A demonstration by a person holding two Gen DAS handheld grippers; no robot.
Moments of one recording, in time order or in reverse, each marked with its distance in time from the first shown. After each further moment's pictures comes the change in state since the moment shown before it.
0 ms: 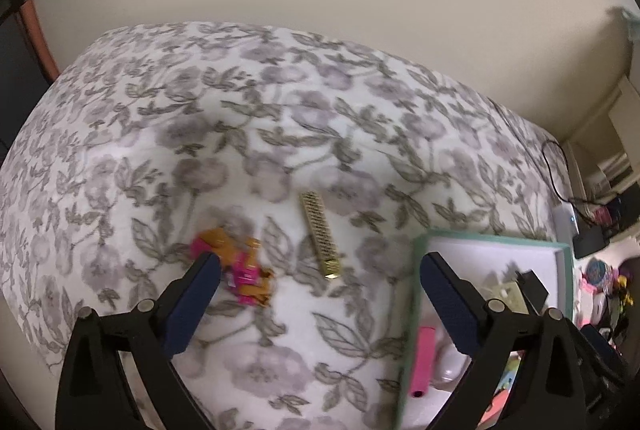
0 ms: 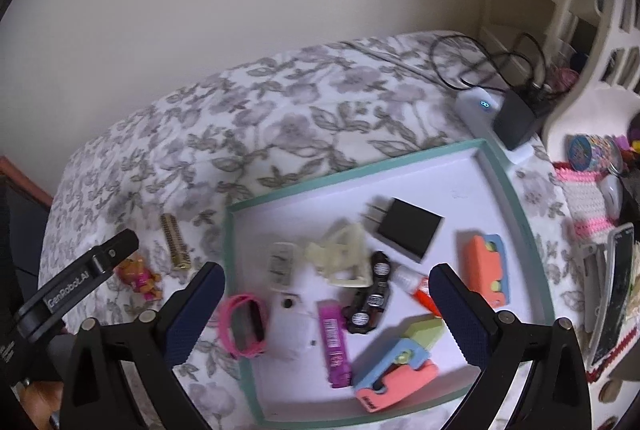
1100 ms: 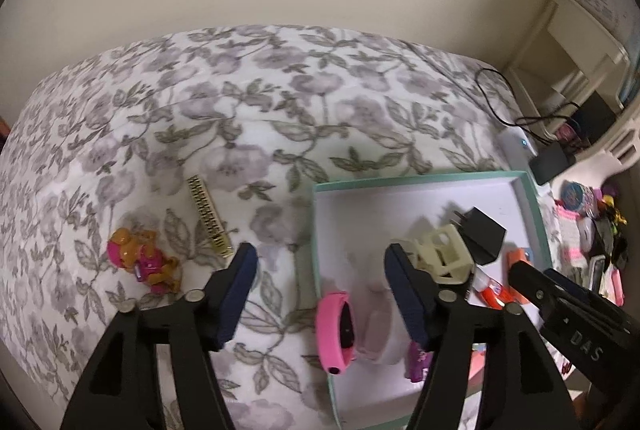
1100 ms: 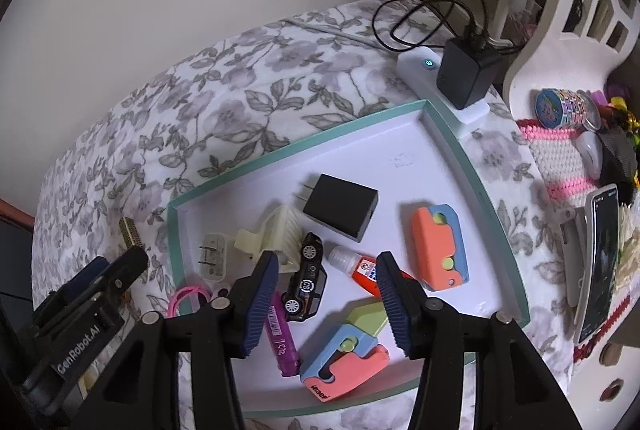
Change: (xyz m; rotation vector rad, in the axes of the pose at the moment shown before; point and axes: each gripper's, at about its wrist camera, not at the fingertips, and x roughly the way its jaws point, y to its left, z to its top) left arm 0.003 -0.091 -0.028 0.244 0.068 -0.098; right arm 0.009 -0.060 -0.002 0.134 0.094 -0.086
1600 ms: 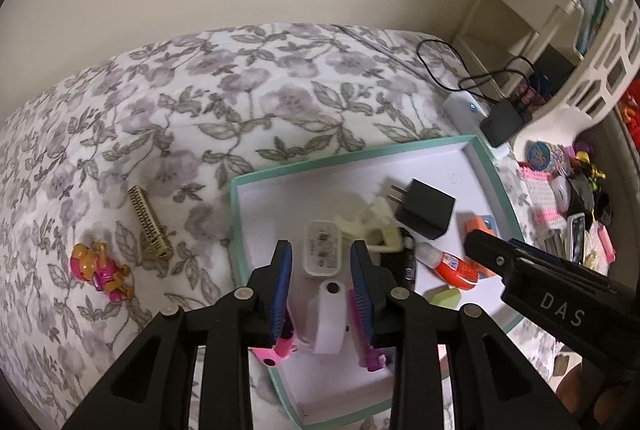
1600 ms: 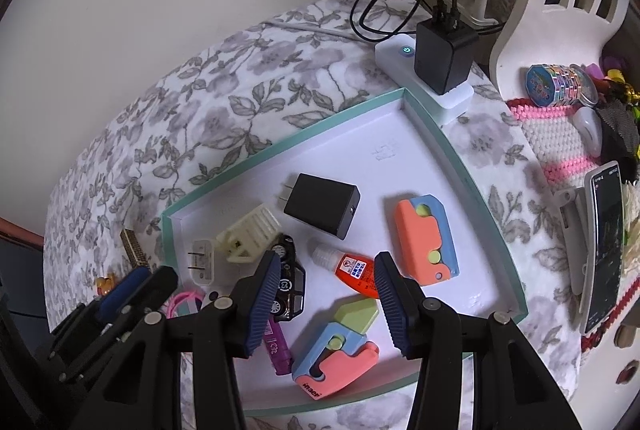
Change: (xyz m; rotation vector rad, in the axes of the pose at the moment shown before) left arm -0.002 -0.049 -0.009 0.139 0.014 -0.092; right arm 0.002 -0.026 0.001 0.083 0.025 0.034
